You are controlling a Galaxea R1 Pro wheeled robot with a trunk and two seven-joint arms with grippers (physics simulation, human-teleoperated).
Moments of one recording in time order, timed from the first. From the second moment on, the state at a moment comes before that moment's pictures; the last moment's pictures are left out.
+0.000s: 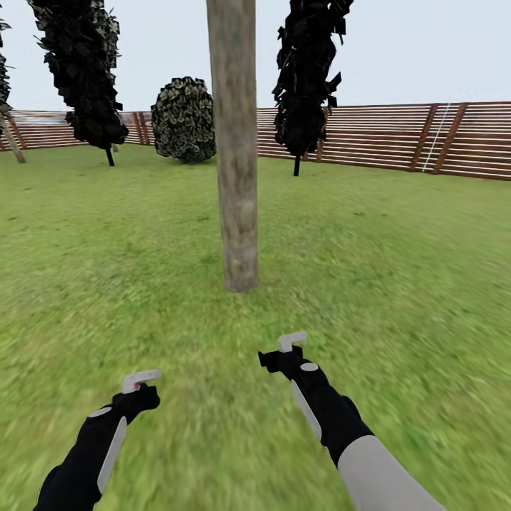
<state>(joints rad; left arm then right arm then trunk) -0.37 0.02 0.22 -1.09 0.01 0.46 -0.06 -0.65 0.17 0.25 -0.81 -0.03 0.33 -0.01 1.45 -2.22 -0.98</state>
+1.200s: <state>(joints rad) -0.37 0.02 0.21 -1.09 0.01 0.46 -0.06 -0.65 0.17 0.25 -0.81 -0.03 0.33 -0.01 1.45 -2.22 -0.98</state>
